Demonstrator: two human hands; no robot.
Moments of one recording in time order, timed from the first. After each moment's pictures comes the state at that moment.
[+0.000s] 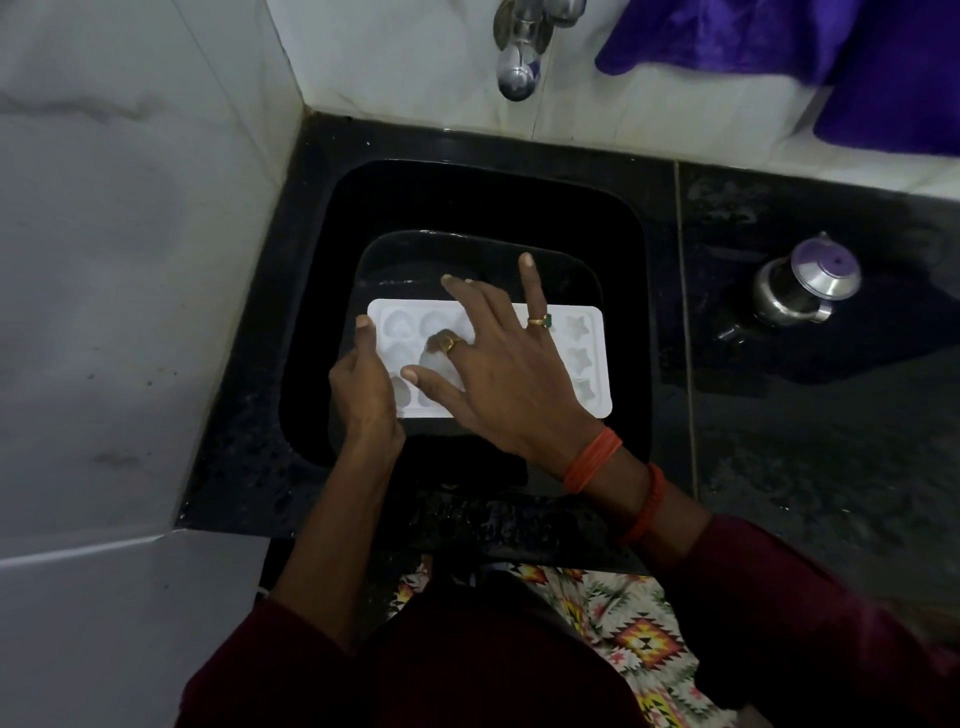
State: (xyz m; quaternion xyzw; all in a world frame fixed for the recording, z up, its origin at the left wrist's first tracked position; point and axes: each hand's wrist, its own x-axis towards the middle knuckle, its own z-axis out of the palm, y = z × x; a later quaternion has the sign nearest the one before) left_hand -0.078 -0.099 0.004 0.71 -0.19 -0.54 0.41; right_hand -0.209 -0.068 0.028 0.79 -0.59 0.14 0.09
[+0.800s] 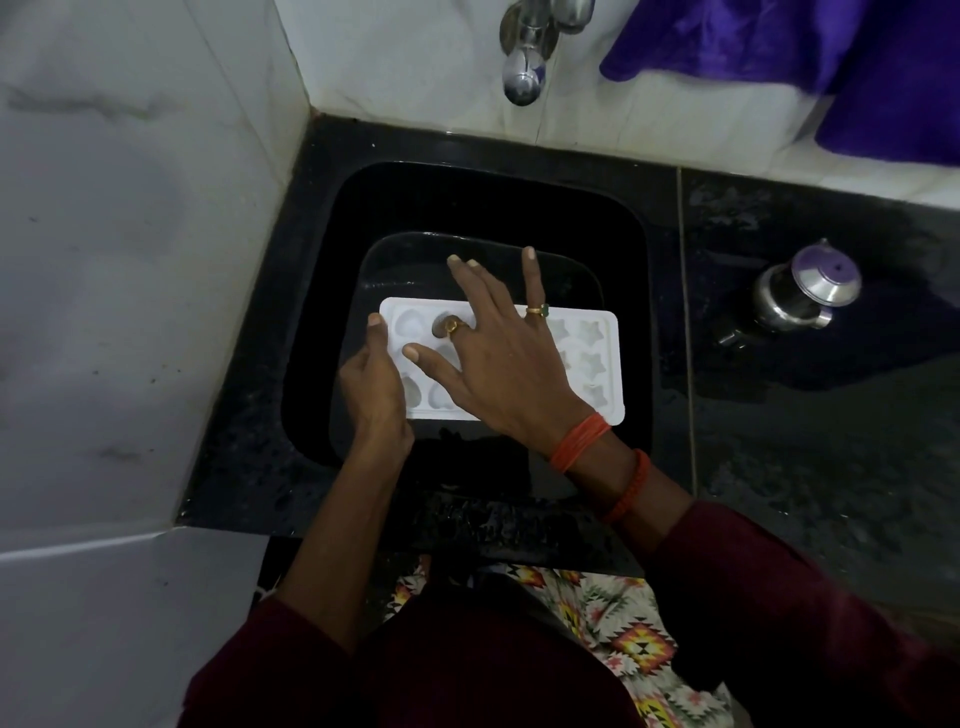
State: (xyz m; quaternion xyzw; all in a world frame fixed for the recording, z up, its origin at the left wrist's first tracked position) left_hand -0.084 -0.096 0.012 0.70 -0.19 -0.55 0.42; right_hand -0.206 -0.085 0.020 0.77 -0.62 0.13 0.07
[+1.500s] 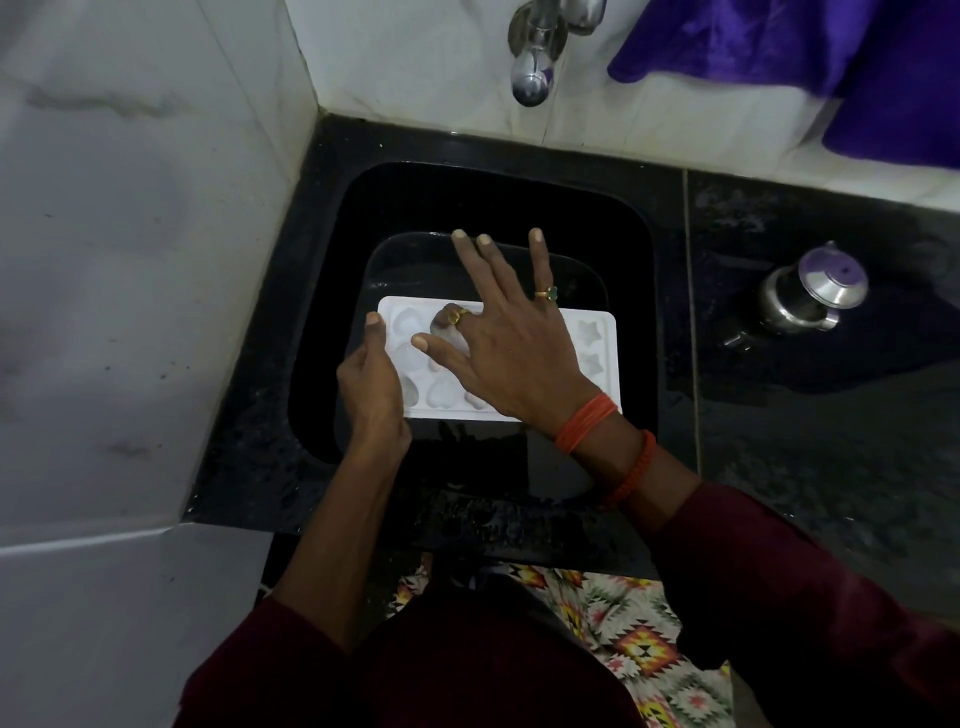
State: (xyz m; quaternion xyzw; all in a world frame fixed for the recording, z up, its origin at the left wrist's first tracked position) left_hand -0.076 -0.098 0.014 0.70 -0.19 -0.54 0.42; right_hand -0.210 -0.096 0.024 0.79 -0.60 0.11 0.11
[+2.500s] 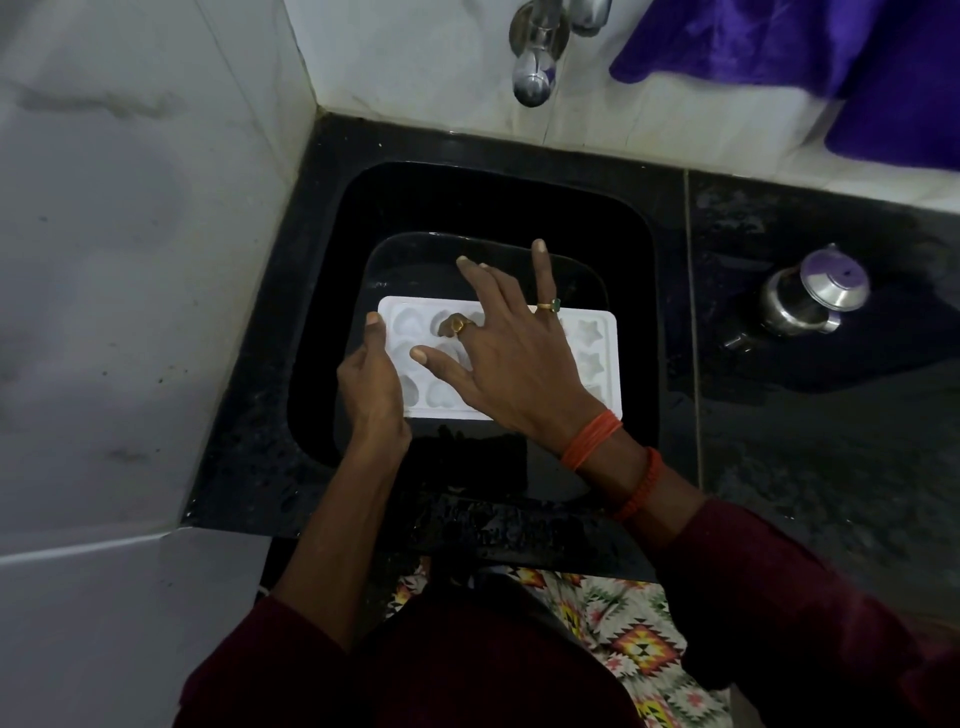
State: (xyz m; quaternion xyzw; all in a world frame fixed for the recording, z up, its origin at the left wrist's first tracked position) left_hand -0.074 -0.103 0.010 0.69 -0.18 -0.55 0.43; right_hand -0.208 -0.092 0.020 0.78 -0.60 0.14 0.12
